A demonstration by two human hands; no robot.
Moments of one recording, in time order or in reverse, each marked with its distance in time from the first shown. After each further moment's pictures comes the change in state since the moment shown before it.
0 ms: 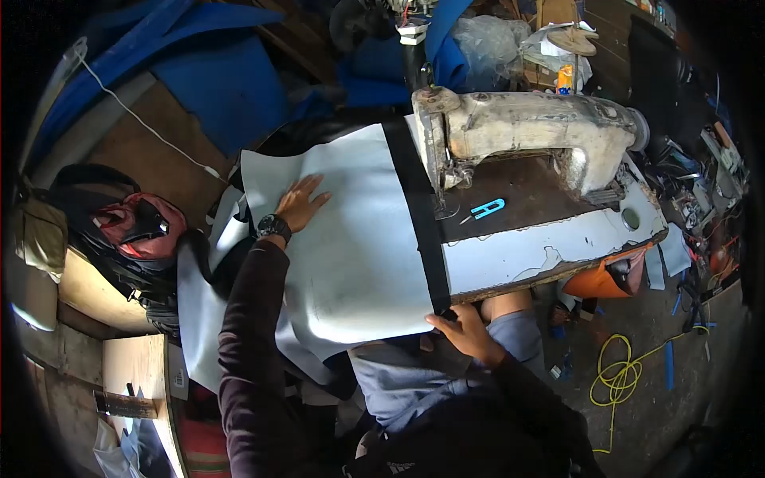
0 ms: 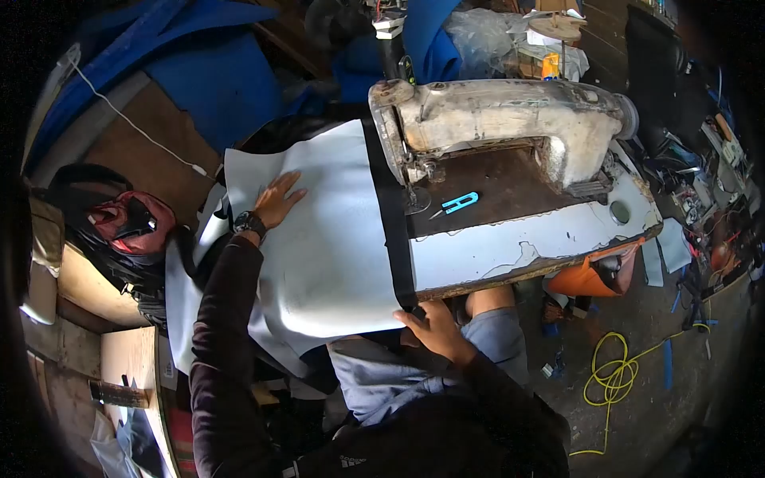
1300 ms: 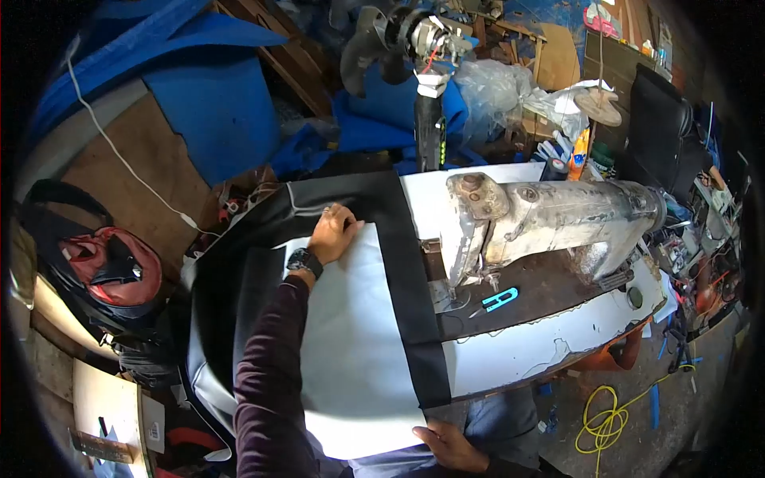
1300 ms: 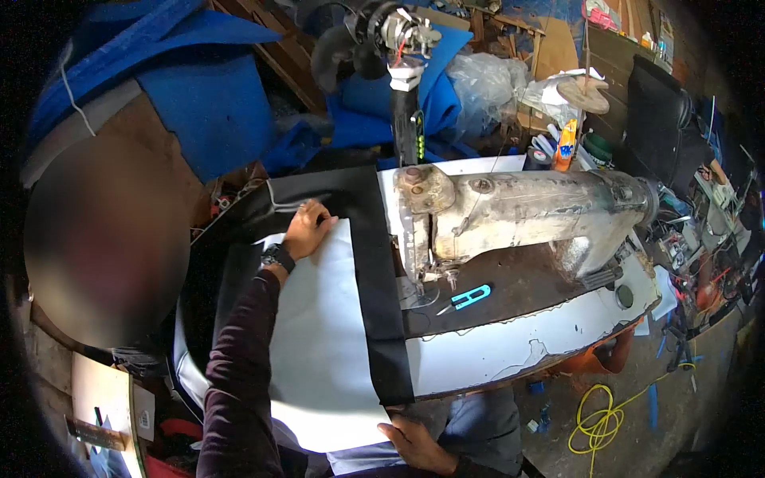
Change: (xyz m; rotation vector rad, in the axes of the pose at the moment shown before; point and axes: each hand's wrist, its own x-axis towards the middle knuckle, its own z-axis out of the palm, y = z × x) left_hand 0.131 0.021 0.078 -0.342 0.343 0.193; right_hand -0.036 -0.036 0.033 0.190 -0.218 0.396
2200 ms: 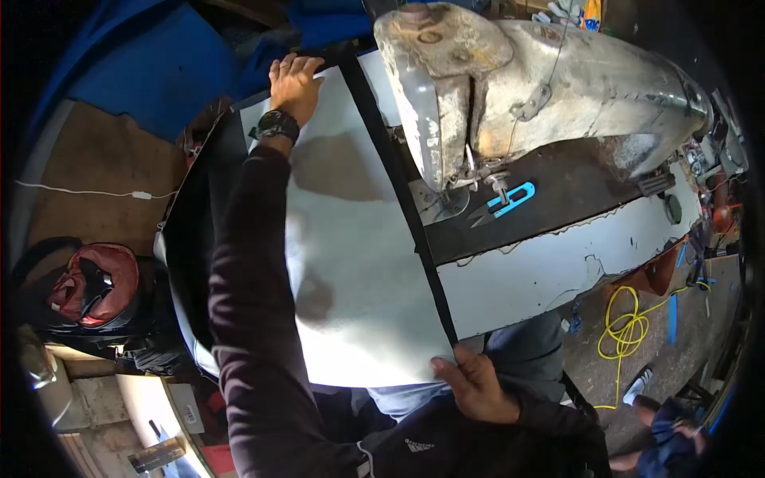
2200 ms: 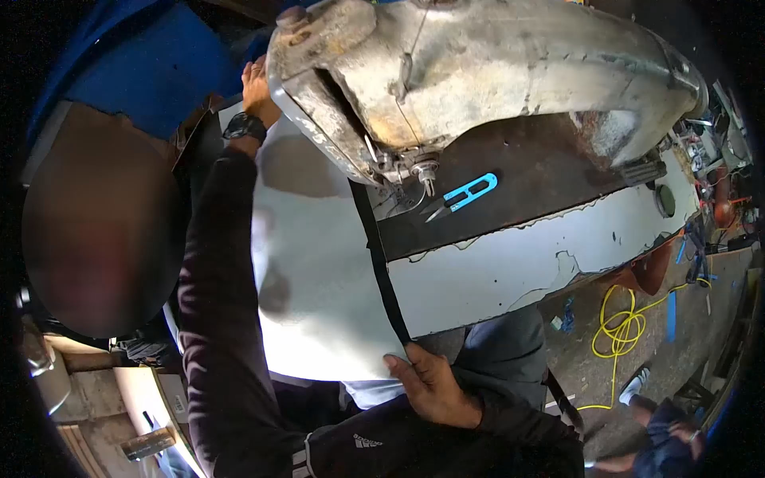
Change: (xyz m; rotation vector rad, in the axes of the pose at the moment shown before) left_hand 0.099 -0.019 0.035 0.592 0.178 0.330; right_hand -0.005 -0.062 -0.009 0.406 0.212 -0.008
